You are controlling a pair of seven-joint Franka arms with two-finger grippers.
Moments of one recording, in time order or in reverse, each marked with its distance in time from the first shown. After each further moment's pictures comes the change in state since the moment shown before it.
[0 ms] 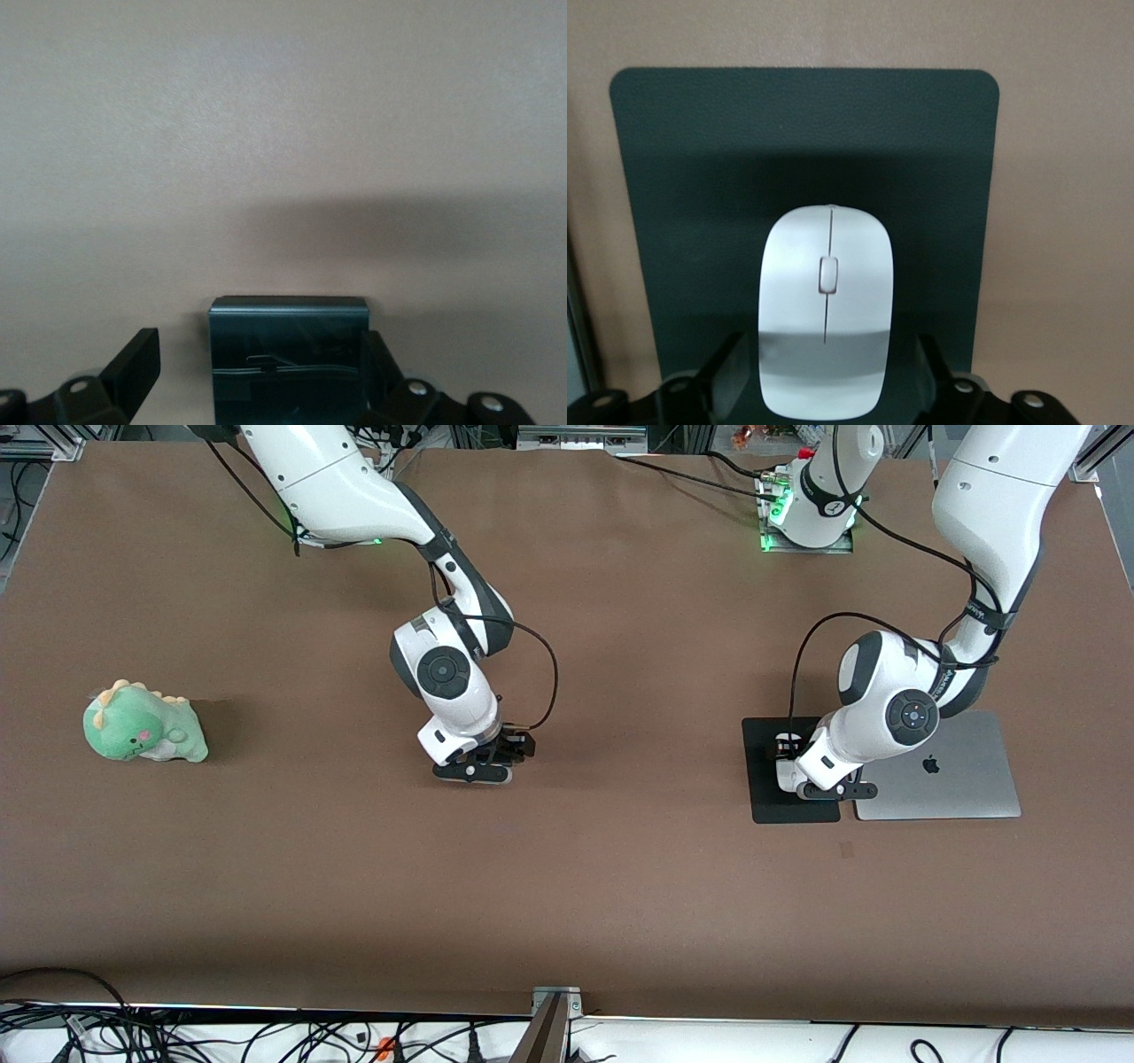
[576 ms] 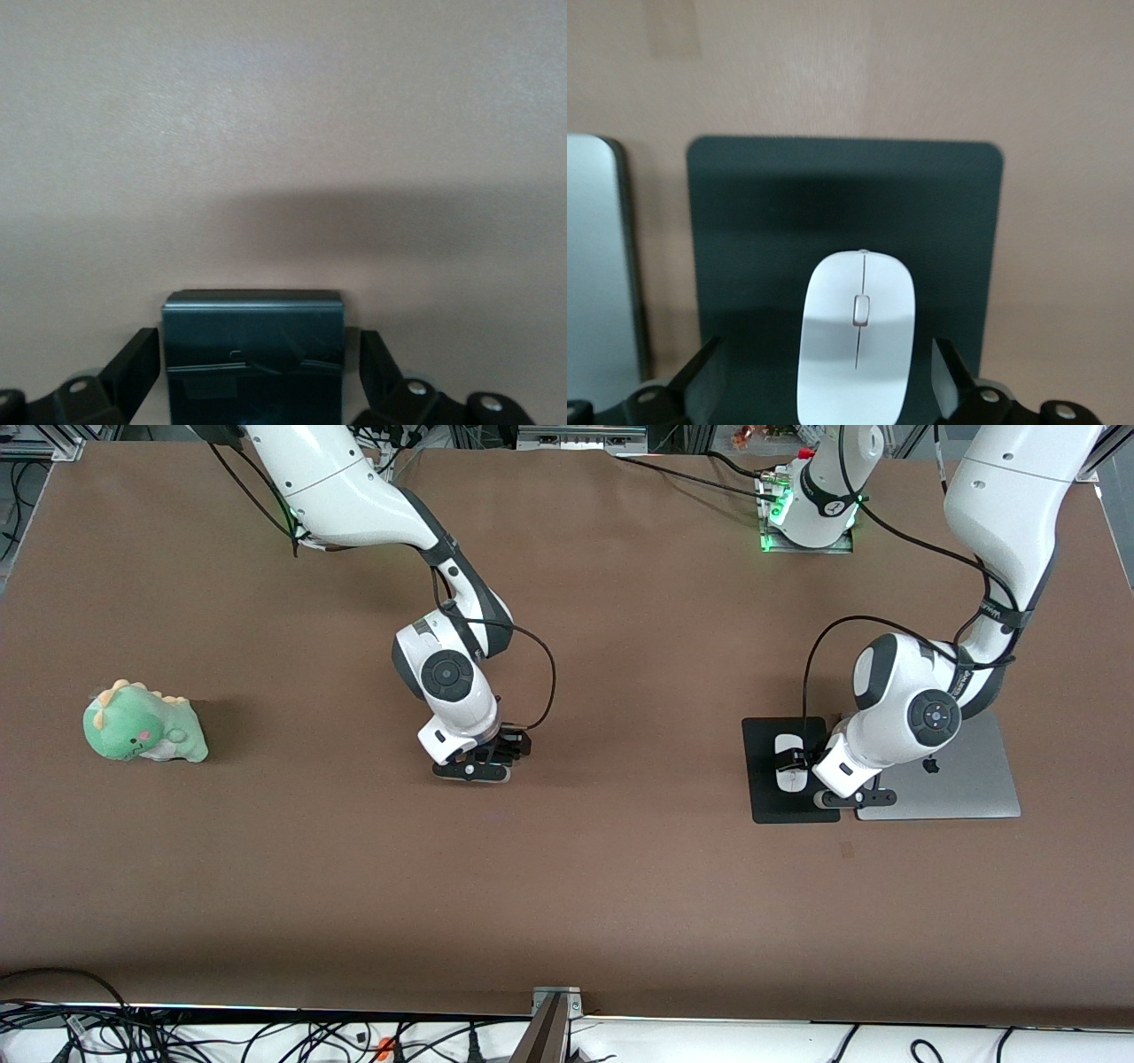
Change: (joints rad) left arm 0.025 -0.038 0.000 0.031 0.000 -0.007 0.002; right arm 0.024 0.005 -0.029 -0.027 -0.007 0.000 0.000
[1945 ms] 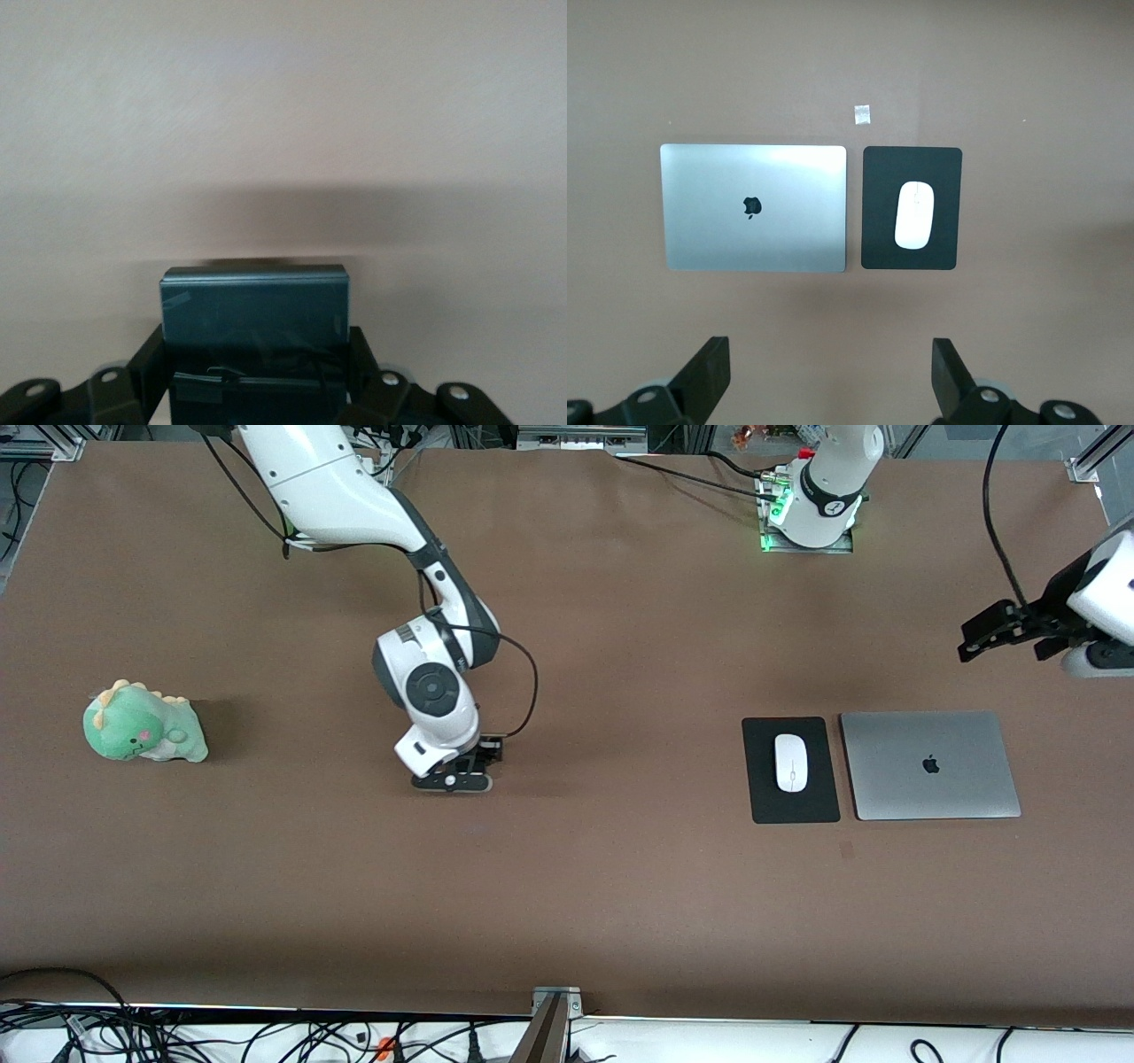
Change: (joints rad) left arm 0.140 -0.505 -0.003 0.366 -0.068 -0.794 0.164; right arm -0.015 -0.039 -0.089 0.059 -0.015 -0.180 -0.161
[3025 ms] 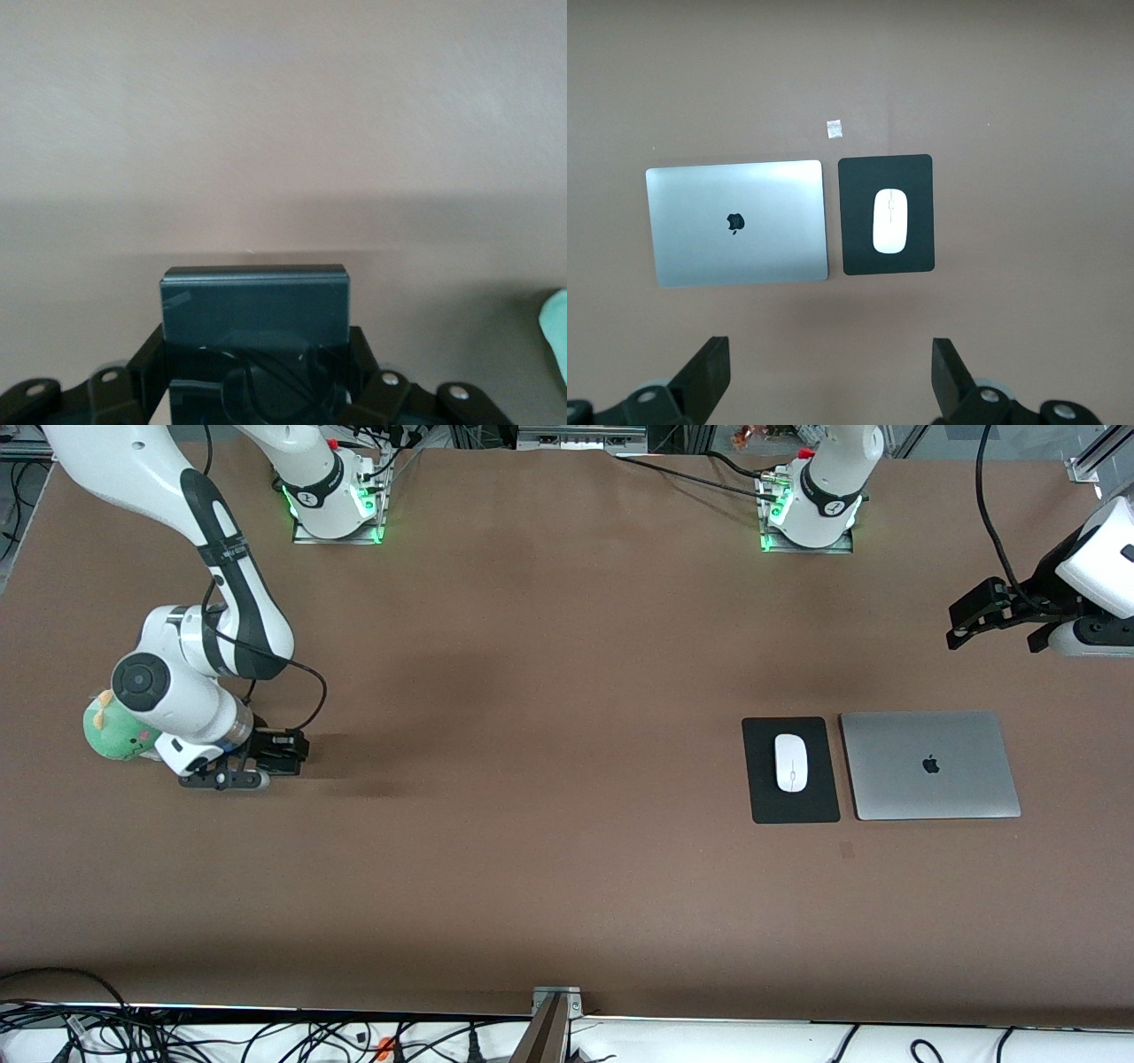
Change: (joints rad) left arm -0.014 0.010 -0.047 0.050 0.000 -0.015 0.001; right arm -0.488 -0.304 -0.013 -0.479 0.012 0.229 -0.496
